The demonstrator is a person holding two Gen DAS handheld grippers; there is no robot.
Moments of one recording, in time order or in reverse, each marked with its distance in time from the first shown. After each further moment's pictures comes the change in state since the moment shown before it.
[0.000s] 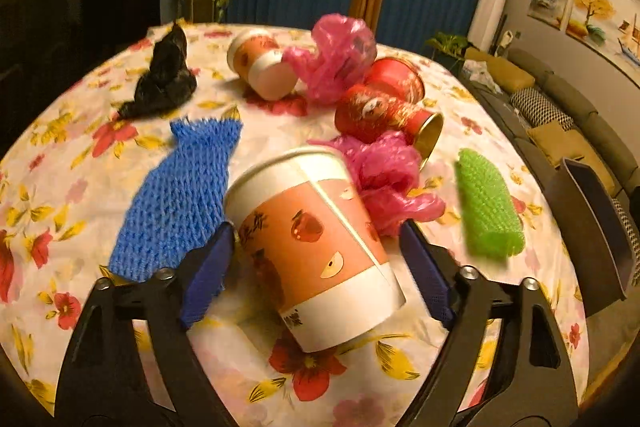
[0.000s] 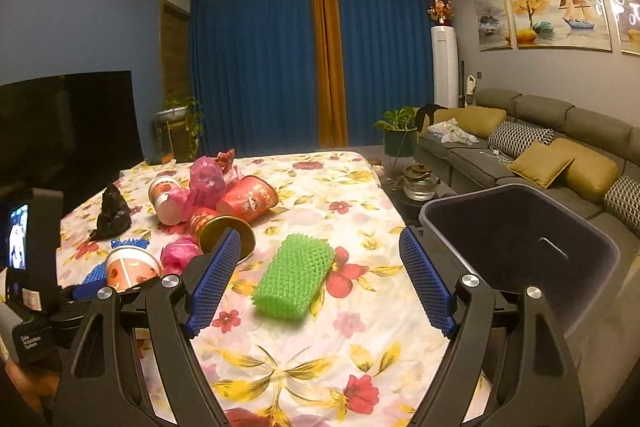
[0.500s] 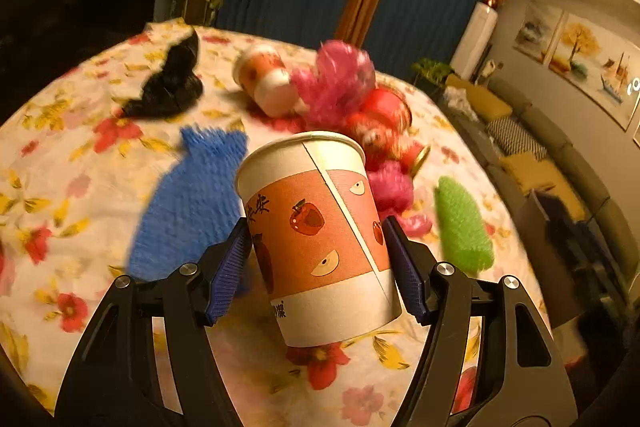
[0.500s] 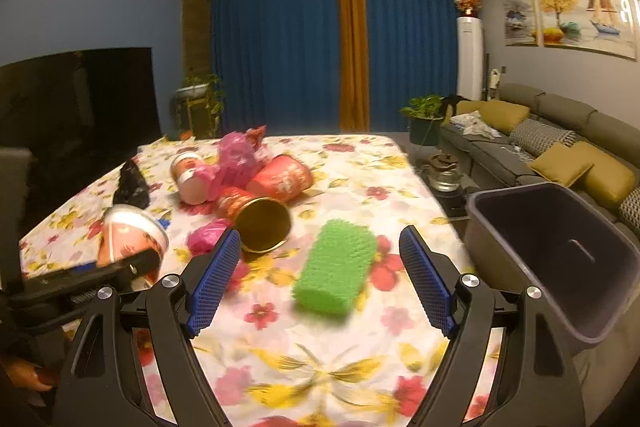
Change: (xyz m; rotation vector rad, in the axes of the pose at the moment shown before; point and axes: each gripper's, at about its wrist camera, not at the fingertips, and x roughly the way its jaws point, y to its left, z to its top) left arm -0.033 0.029 0.004 -0.083 -0.091 -0.110; right arm 0.024 0.038 -0.002 -0.060 0.074 0.078
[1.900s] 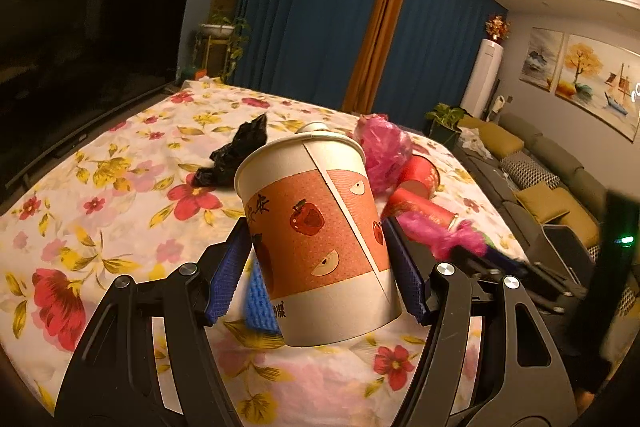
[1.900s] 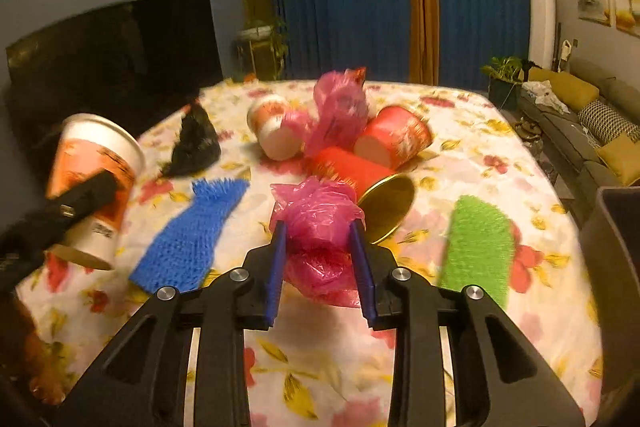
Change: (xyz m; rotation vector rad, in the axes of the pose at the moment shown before) left arm -0.054 0.041 0.021 0.031 -0.166 0.055; right arm 0.056 0.067 0.007 -0.055 0.193 0.223
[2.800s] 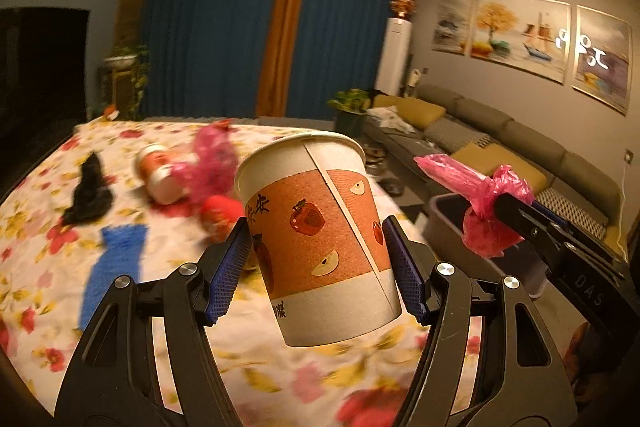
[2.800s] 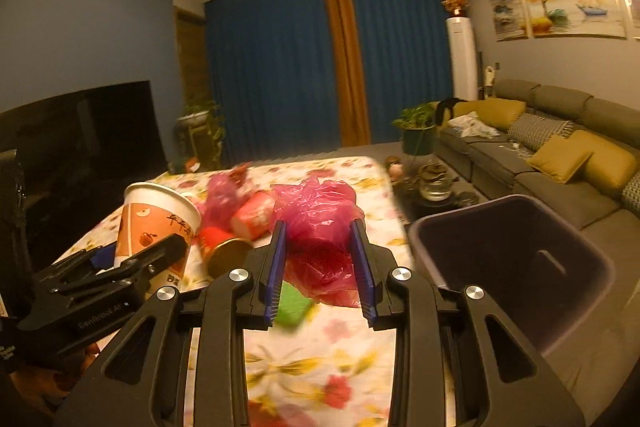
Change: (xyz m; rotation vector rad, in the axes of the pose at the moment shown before) left arm 0.002 -0.158 -0.014 0.223 -0.013 -0.273; right arm -0.153 -0.119 -0.014 0.140 -0.272 -0.204
